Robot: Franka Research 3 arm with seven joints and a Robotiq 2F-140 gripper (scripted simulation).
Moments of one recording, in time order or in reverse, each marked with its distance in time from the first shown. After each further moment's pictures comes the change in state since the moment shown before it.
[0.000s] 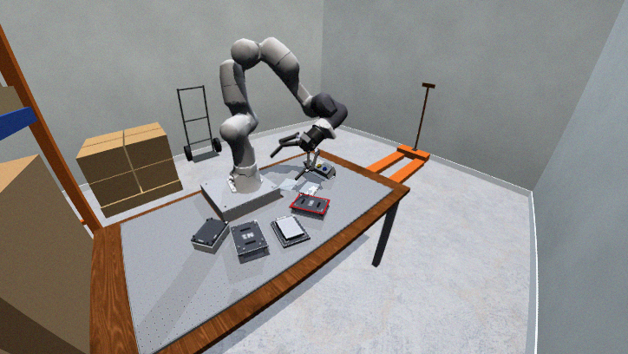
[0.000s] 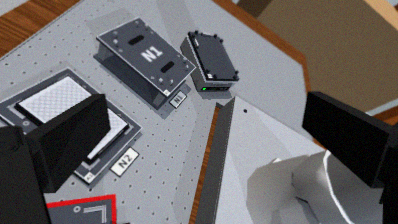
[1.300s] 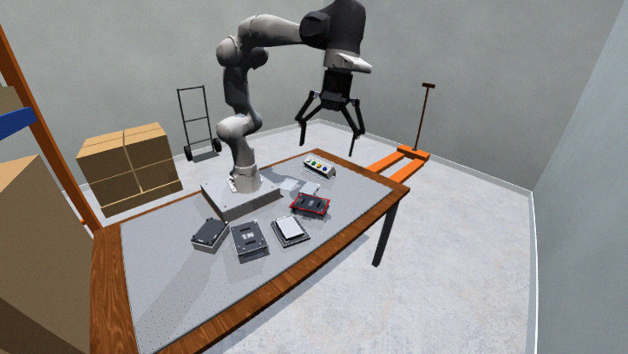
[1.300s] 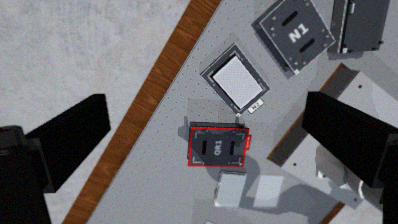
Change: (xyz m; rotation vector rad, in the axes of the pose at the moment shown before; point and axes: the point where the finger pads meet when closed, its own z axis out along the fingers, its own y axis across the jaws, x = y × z) arm 0.286 -0.129 -0.077 0.499 -0.779 -0.083
